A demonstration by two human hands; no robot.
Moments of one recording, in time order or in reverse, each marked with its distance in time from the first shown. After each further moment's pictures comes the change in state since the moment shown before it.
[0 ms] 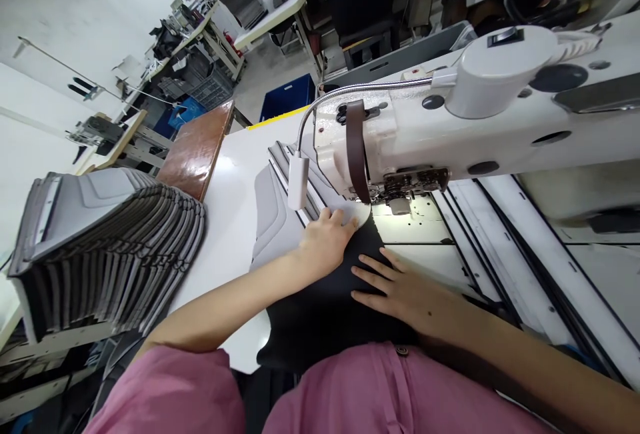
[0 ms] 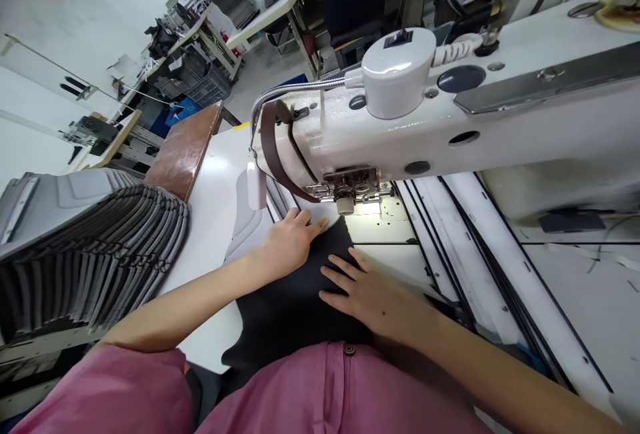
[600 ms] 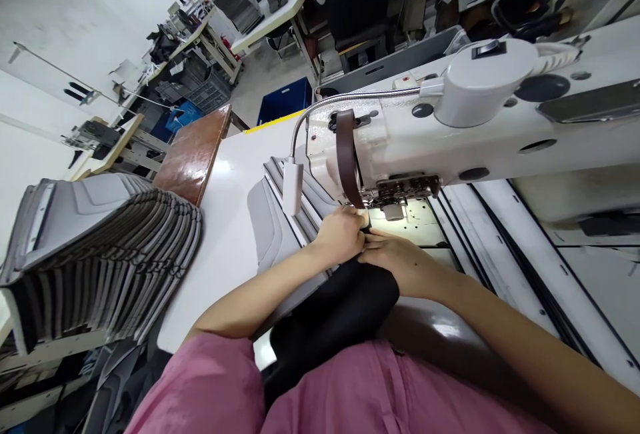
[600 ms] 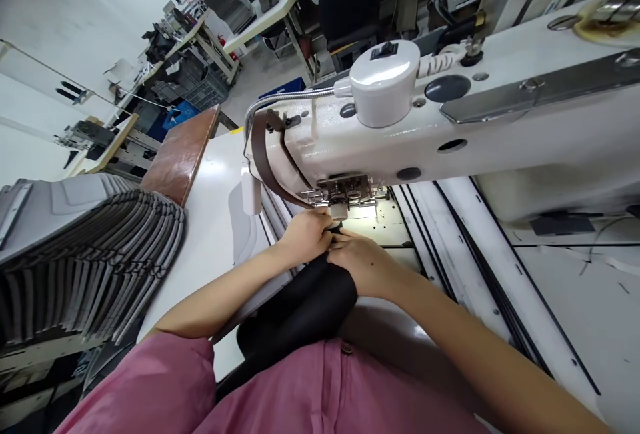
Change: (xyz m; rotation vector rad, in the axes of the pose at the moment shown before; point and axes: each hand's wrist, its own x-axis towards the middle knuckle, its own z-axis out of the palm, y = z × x) left_hand 0.046 0.011 0.008 -0.285 0.105 0.007; right_hand 0.039 0.028 -0.048 0.259 0.132 0.193
